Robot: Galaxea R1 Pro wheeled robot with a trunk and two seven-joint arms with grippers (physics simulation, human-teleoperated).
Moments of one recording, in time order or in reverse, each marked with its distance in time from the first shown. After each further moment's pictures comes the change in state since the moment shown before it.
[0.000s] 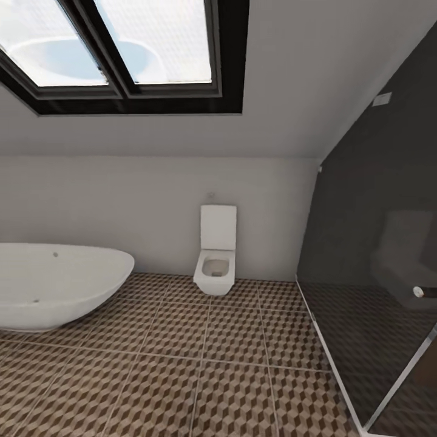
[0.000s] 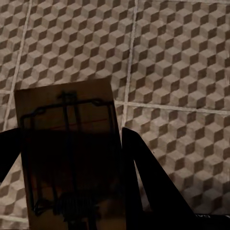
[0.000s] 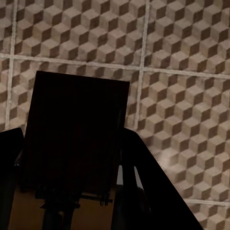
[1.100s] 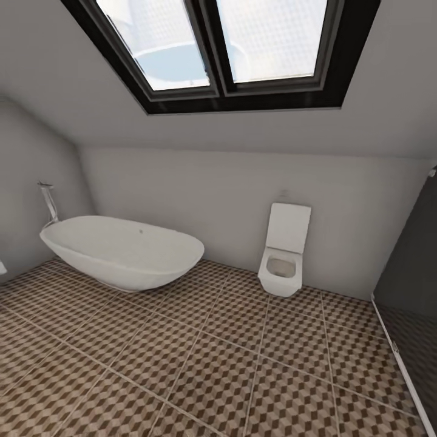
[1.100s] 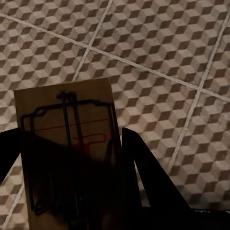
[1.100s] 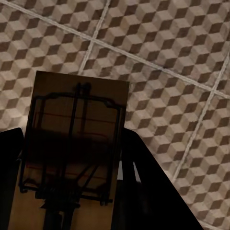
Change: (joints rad) left arm 0.000 0.000 0.001 0.000 0.000 -0.001 0.000; right arm 0.000 0.008 0.008 0.001 0.000 -0.001 0.000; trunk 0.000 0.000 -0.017
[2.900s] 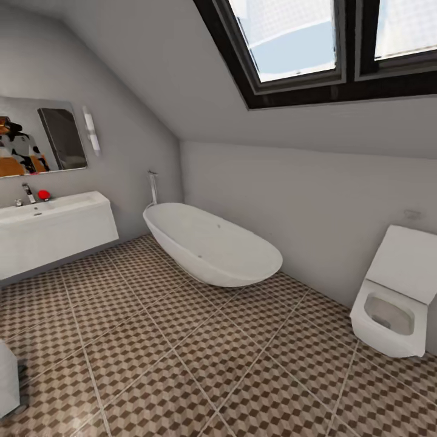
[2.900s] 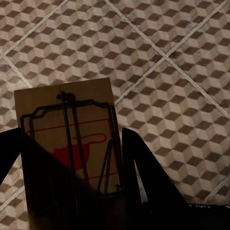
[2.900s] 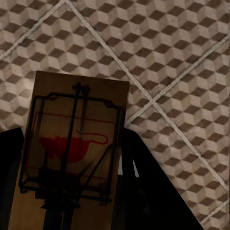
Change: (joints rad) left arm 0.000 0.000 0.000 0.000 0.000 -0.001 0.000; right arm 0.000 0.012 0.039 0.000 0.000 0.000 -0.002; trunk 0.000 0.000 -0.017
